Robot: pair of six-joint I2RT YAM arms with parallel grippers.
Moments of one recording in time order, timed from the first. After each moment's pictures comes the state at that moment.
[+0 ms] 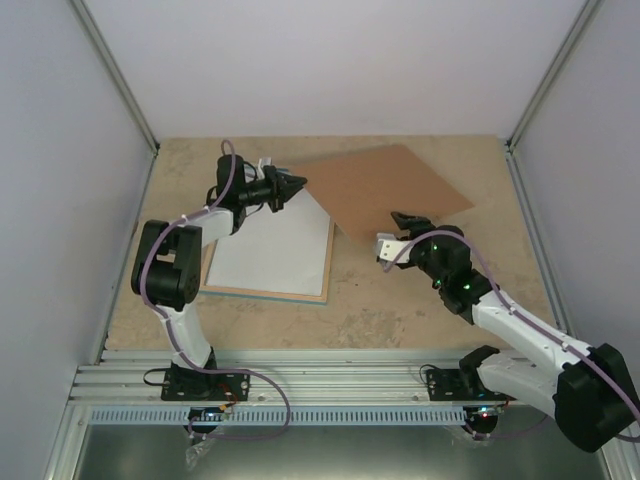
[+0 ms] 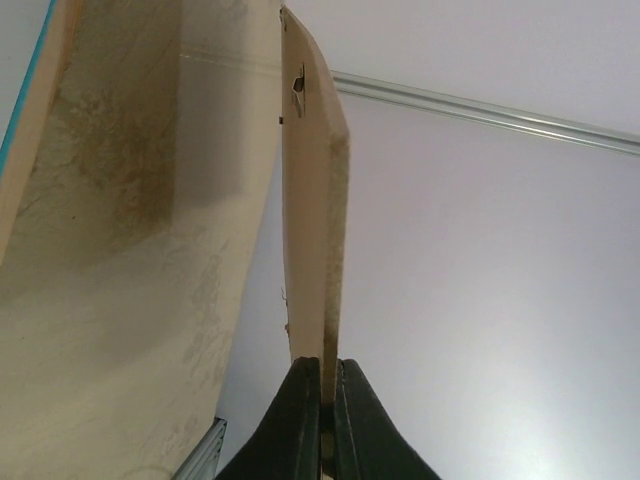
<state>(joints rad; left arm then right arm) -0.18 1.87 1.09 0.53 0.97 -1.51 0.52 1.02 0.51 0.19 -0.03 -1.21</state>
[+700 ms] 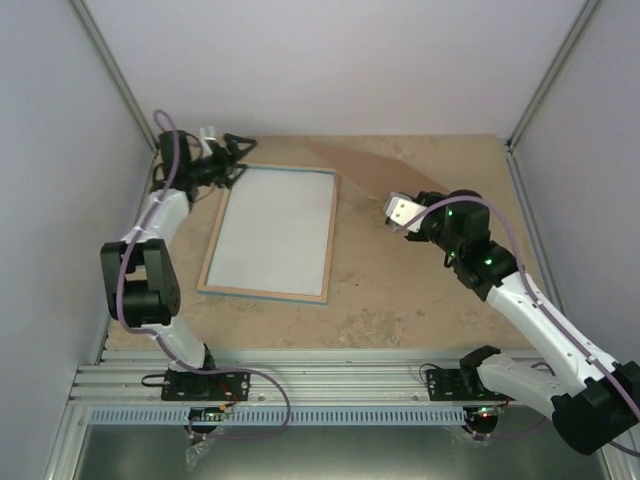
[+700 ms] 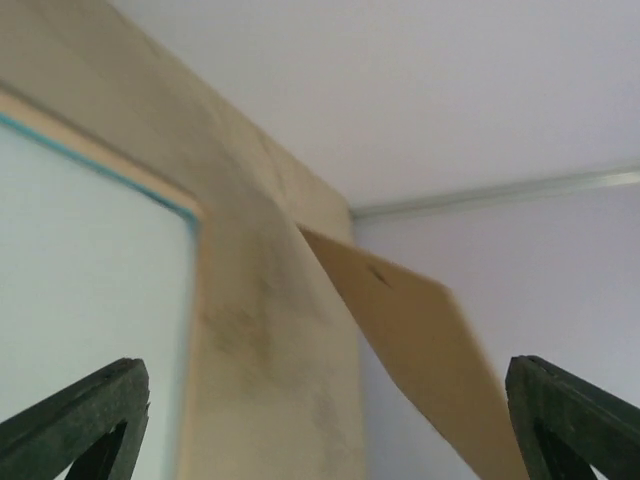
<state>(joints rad) 0.01 1.72 1.23 0.12 0.90 -1.01 0.49 1.02 0.83 -0.10 -0.02 -1.04</state>
